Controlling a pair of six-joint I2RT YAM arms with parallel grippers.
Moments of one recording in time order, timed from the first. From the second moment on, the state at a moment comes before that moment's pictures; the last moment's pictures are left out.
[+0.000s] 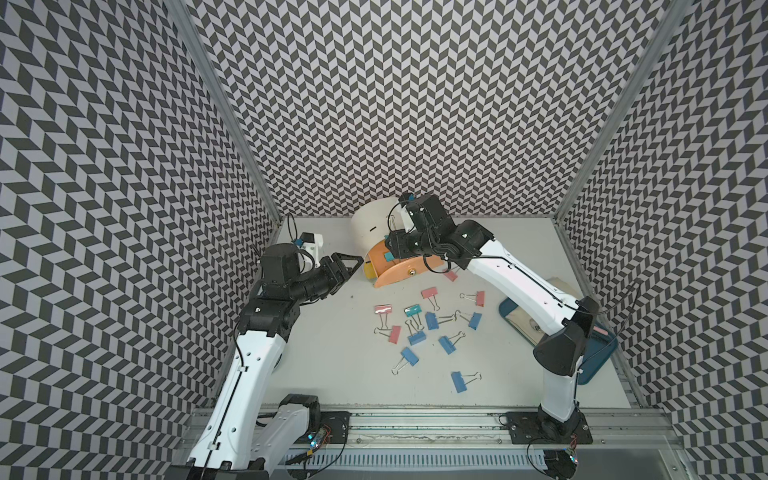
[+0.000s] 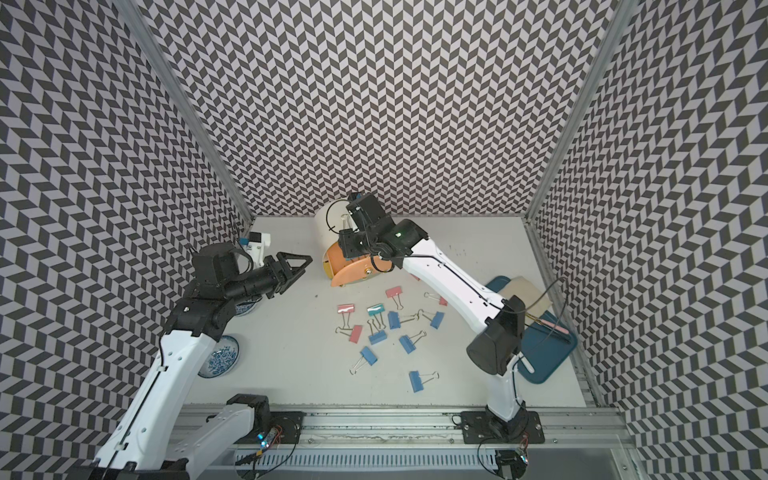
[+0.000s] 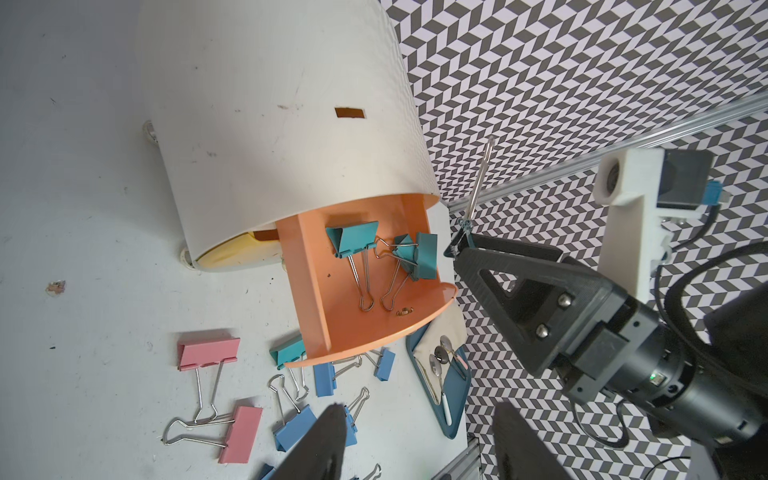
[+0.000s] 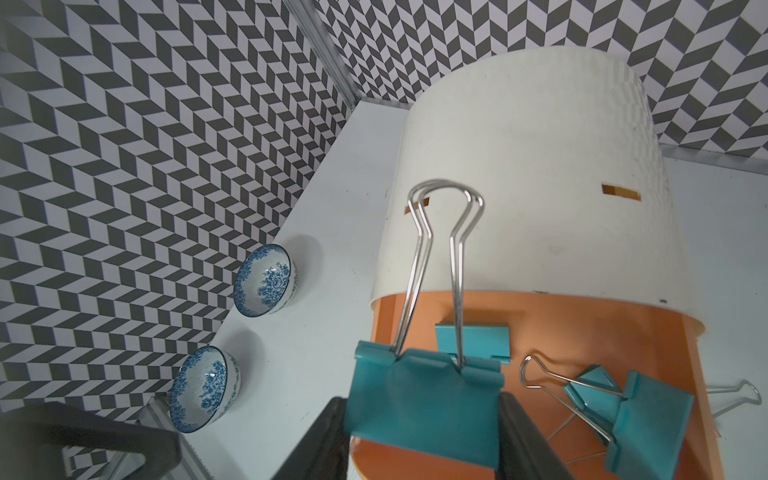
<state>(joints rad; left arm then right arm) -0.08 0.96 1.03 -0.52 0.66 -0.83 0.80 1.93 2.09 -0.83 0.03 0.41</state>
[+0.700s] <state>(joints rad) -0.08 0.91 1.03 -0.55 0.66 -0.82 0.78 1.85 2.06 -0.83 0.05 0.43</state>
